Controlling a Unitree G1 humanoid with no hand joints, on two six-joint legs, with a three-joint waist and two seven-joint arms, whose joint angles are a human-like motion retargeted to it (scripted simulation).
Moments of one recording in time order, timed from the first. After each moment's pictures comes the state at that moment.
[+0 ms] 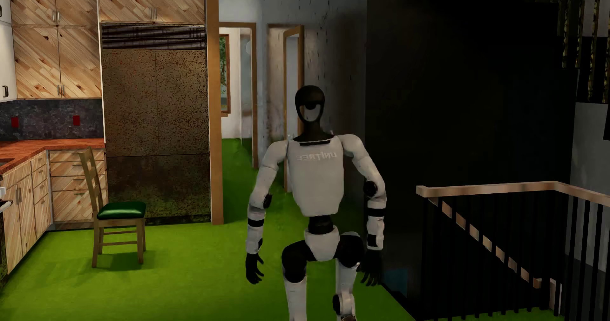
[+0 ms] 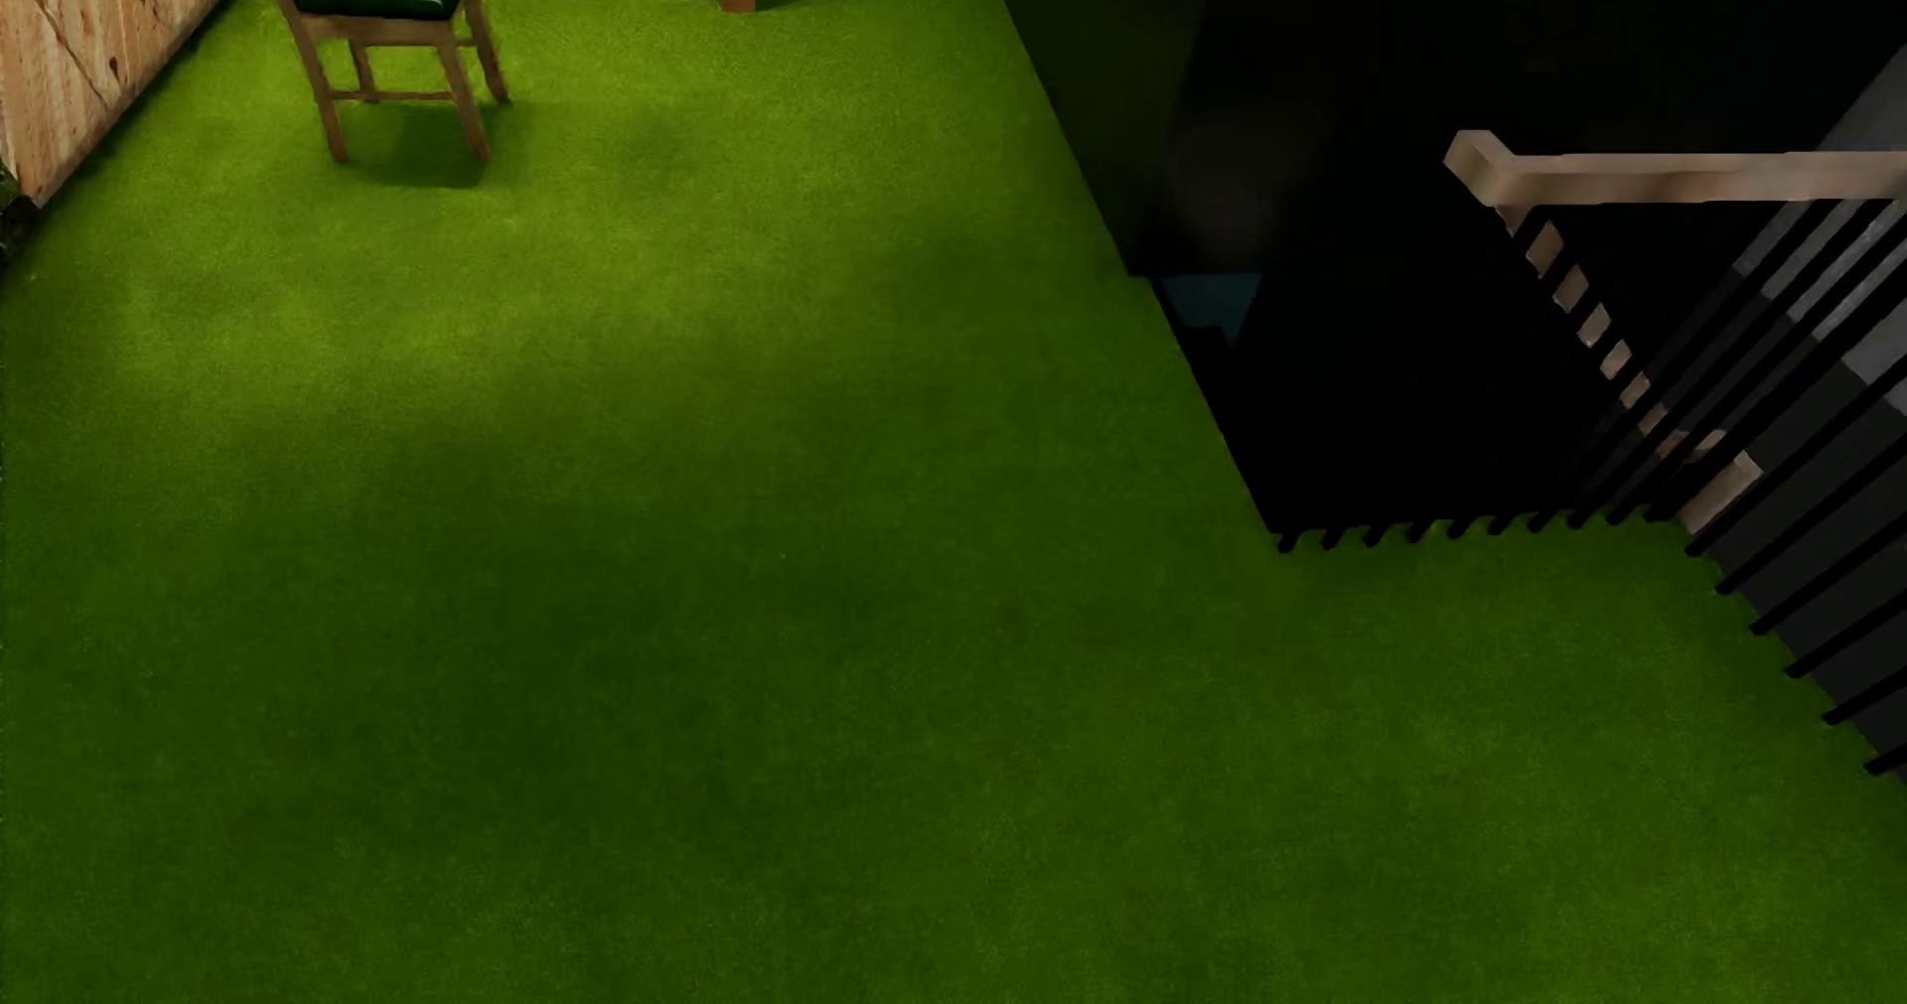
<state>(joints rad) 0.07 -0.37 0.00 0.04 0.13 0.03 0.00 0.00 0.07 0.48 0.98 0.37 0.47 -0.06 0.36 0.46 -0.41 0.00 0.00 -0.37 0.96 0.85 0.92 0.00 0.00 0.00 0.00 0.00 0.00</state>
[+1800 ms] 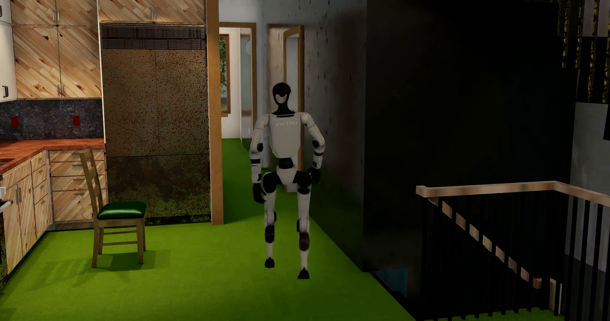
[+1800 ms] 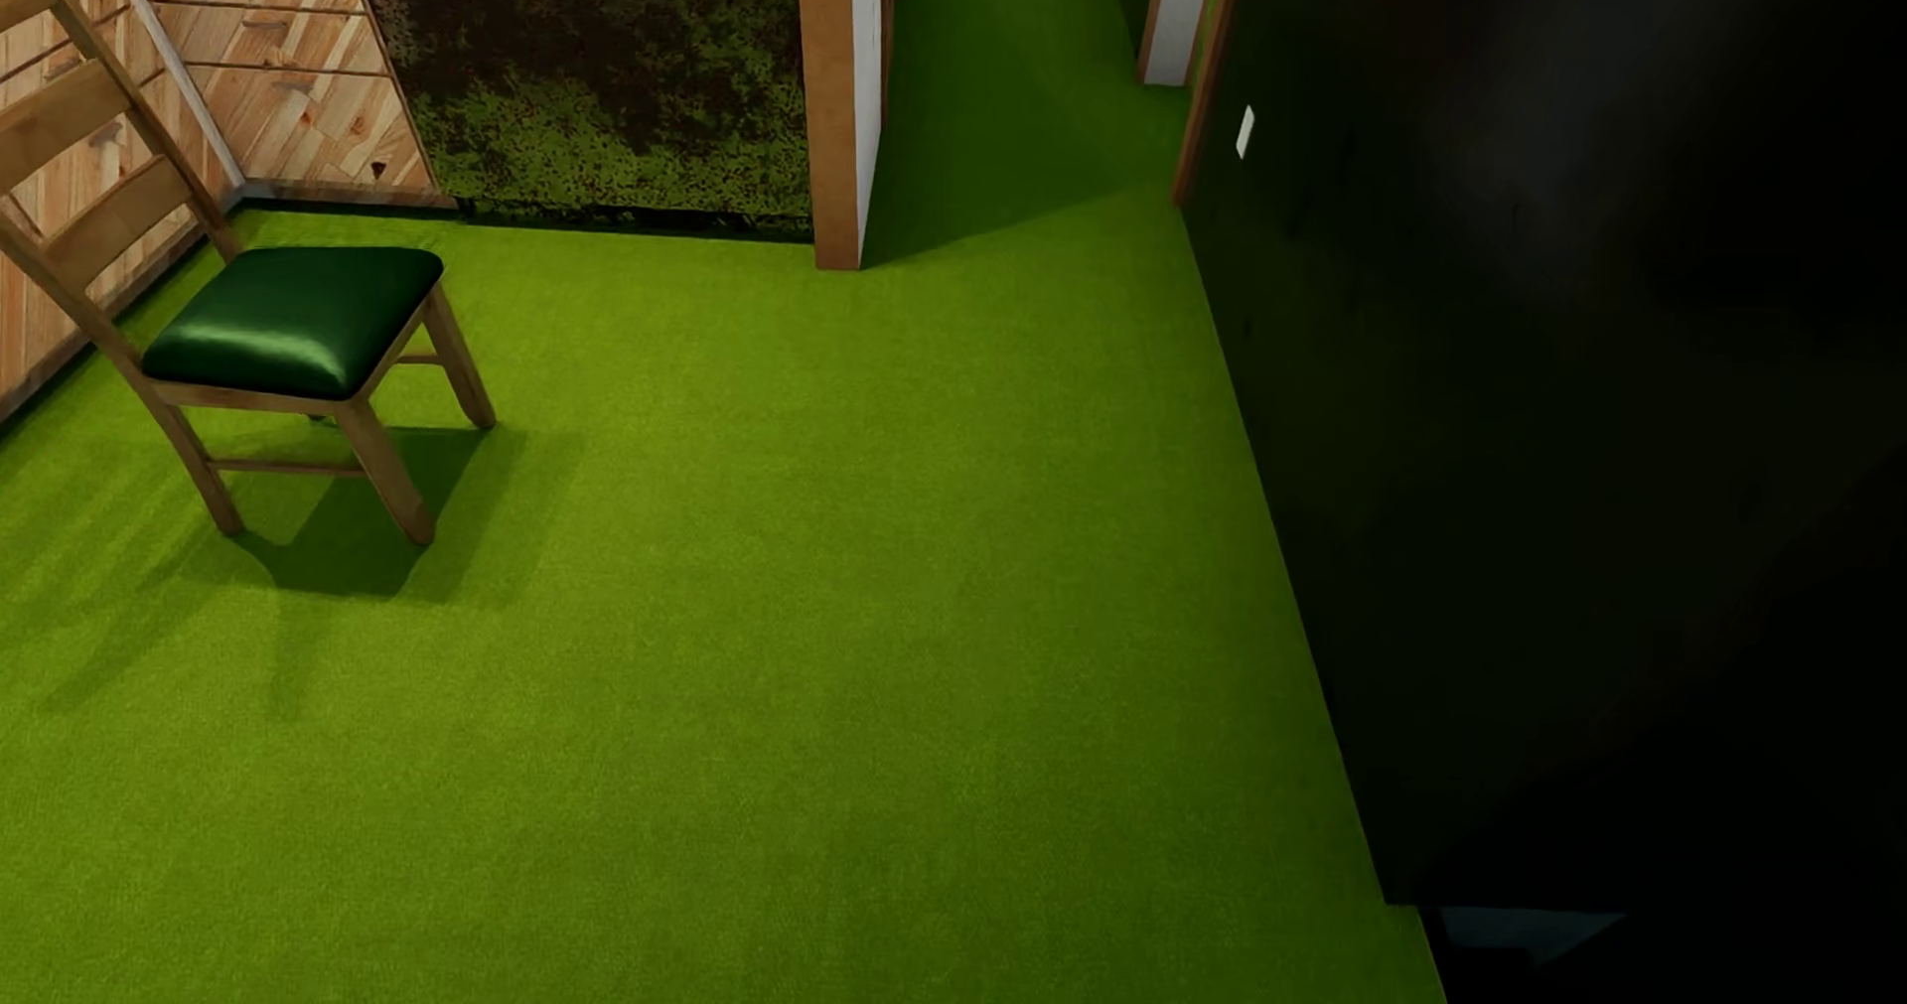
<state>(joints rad) -0.26 0.36 0.20 0.08 0.10 0.04 0.00 0.00 0.12 0.48 0.42 0.48 0.22 0.15 -0.26 0.42 -0.49 0.00 0.00 -0.82 0.49 1.02 0.66 0.00 0.00 0.00 0.00 0.00 0.00</state>
